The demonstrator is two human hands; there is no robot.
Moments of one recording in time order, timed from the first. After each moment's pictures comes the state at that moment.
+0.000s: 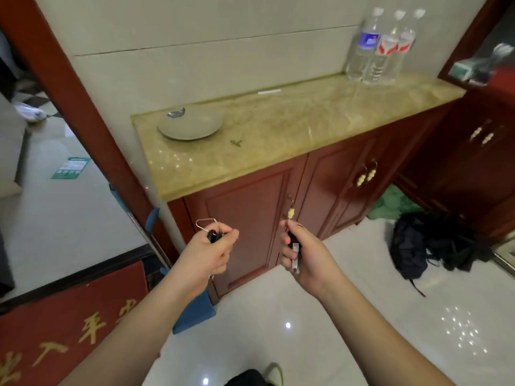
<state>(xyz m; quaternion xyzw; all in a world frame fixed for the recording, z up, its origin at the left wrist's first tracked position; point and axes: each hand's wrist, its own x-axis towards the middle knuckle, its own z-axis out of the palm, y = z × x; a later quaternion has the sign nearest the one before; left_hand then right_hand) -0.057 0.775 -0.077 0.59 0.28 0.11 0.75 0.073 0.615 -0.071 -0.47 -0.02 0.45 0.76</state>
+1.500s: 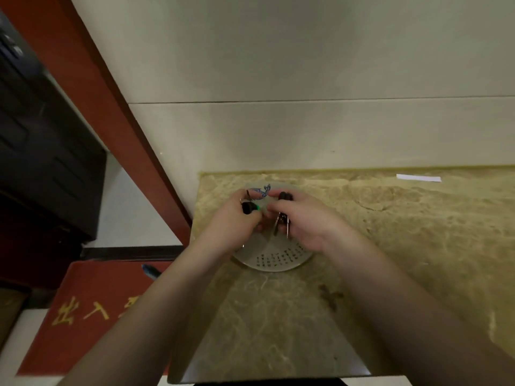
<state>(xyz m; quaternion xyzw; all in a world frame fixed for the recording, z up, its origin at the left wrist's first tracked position) 0.136 1.079 -0.023 0.63 0.49 0.24 0.55 0.268 1.033 -0.009 -0.62 -0.26 0.57 0.48</state>
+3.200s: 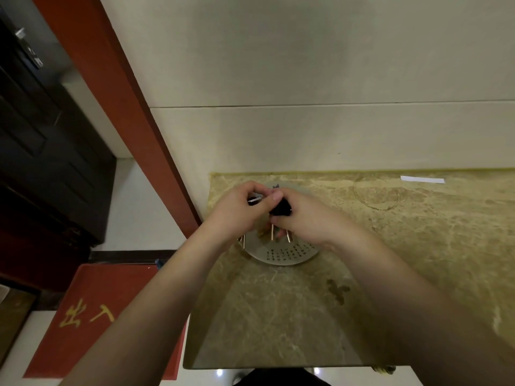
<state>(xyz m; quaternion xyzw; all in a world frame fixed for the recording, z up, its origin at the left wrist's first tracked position) 0.120 1.085 -0.006 0.66 0.43 0.25 0.56 0.262 1.018 0.011 -0.66 -0.57 0.41 0.26</state>
